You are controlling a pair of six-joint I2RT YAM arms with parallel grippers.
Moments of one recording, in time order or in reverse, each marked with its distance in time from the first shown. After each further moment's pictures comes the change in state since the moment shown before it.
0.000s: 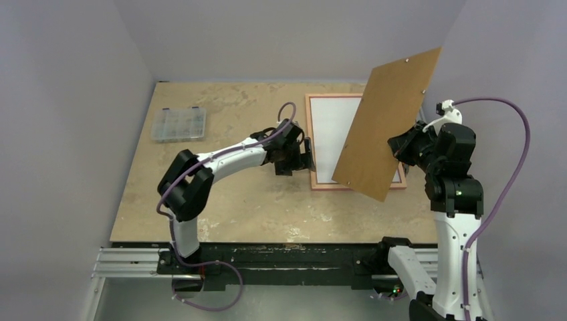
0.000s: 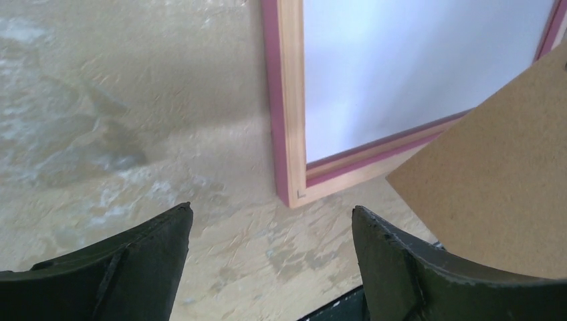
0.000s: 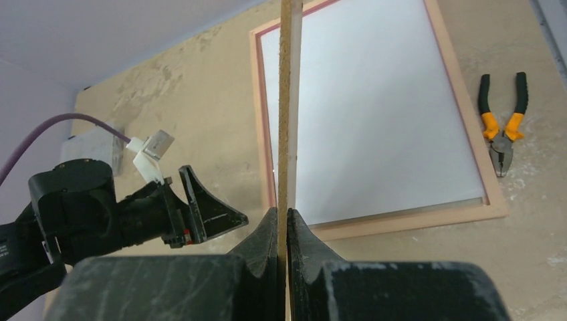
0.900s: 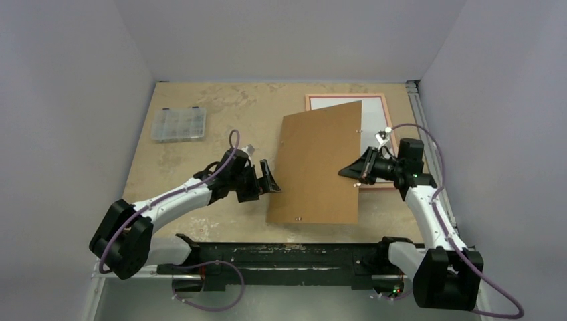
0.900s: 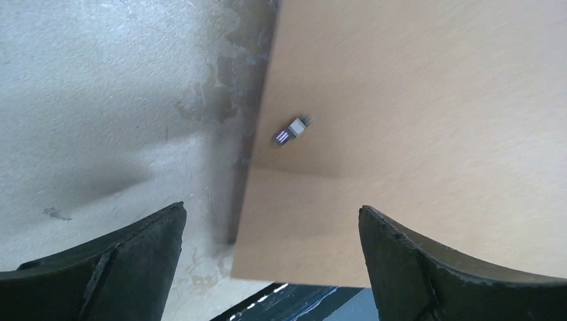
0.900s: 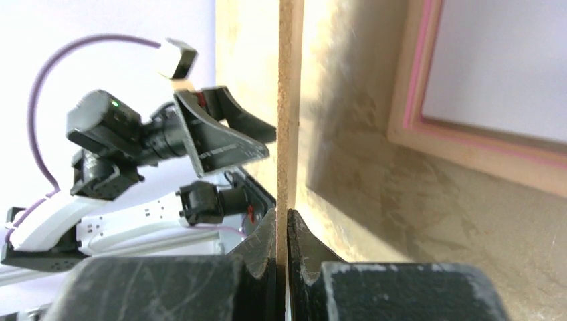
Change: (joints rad) left arm 0.145 -0.537 -0.663 0.217 0.136 -0.021; right arm 0.000 0.224 -0.641 0.518 -0.815 0.188
